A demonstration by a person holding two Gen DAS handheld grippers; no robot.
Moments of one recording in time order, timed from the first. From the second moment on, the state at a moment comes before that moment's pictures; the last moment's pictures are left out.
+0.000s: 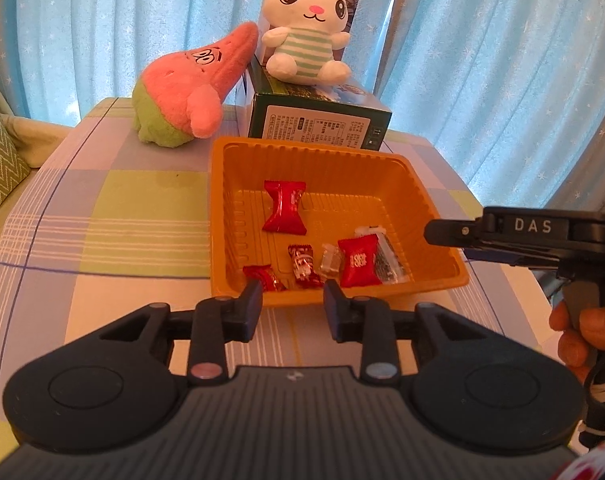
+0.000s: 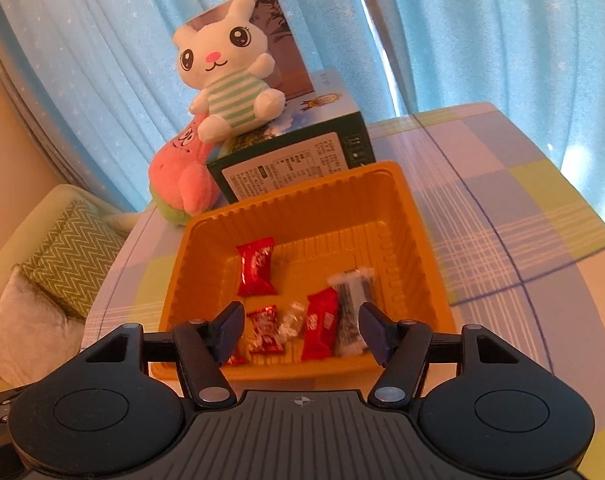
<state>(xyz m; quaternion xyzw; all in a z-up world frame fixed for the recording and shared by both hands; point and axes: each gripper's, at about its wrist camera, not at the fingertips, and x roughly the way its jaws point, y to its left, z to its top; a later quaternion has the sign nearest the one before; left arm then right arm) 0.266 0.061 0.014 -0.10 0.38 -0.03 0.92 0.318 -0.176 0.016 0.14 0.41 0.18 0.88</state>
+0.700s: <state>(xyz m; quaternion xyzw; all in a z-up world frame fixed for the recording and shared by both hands) 0.117 0.029 0.034 -0.10 0.38 -0.01 0.92 0.143 -0.197 0.038 0.08 0.43 0.14 0.89</state>
